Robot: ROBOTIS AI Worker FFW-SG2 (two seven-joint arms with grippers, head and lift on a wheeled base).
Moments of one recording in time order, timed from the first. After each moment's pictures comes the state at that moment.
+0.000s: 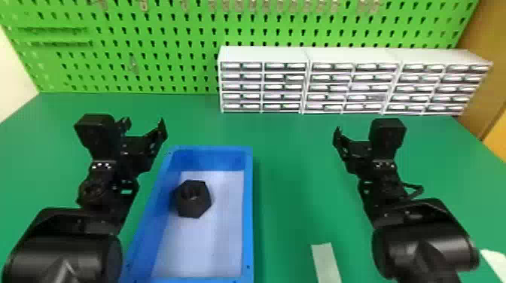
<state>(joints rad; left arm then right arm) -0.03 0.13 0.00 -1.75 0.11 0.14 0.01 -0.18 -0.08 0.10 -1.50 -0.01 0.11 -0.16</state>
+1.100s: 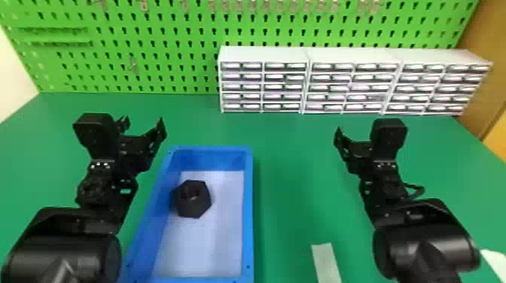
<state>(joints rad) -0.03 0.13 0.01 -1.75 0.12 0.14 0.01 -0.18 -0.08 0.09 -1.50 -0.01 0.11 -0.16</state>
